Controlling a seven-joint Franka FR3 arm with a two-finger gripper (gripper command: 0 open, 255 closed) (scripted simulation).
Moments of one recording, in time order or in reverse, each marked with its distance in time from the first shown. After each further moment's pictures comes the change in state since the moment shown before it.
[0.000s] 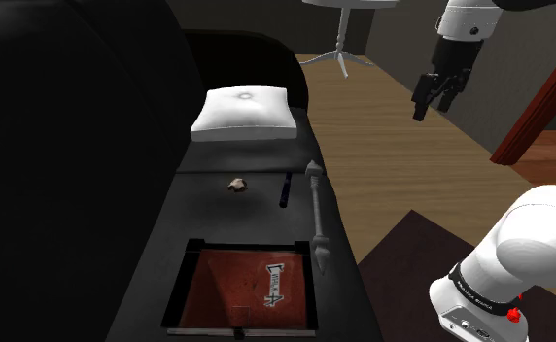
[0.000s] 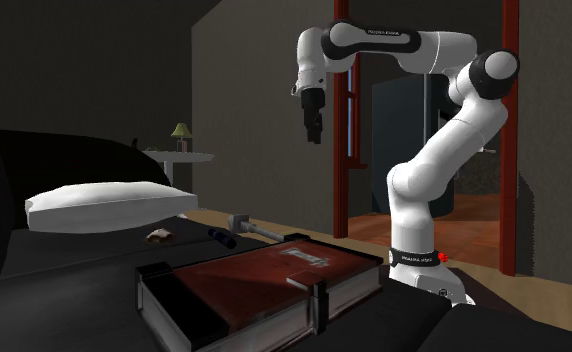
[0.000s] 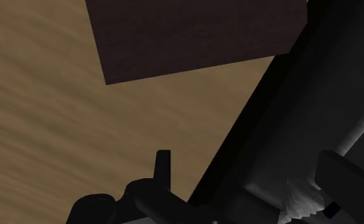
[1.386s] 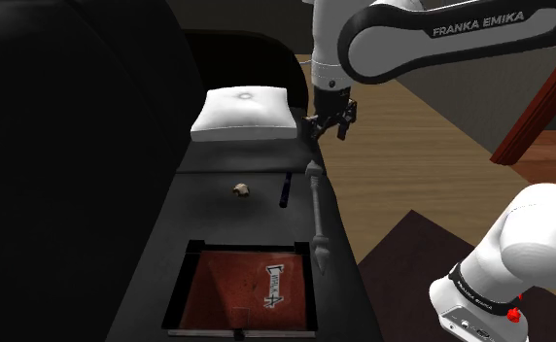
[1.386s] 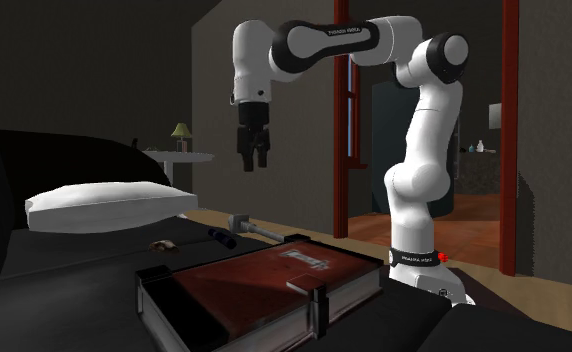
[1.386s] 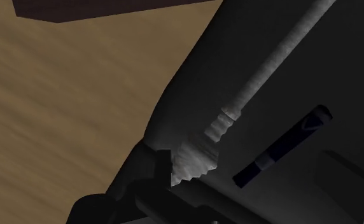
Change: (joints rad) arm 0.085 0.491 0.341 0.157 0.033 0.332 0.356
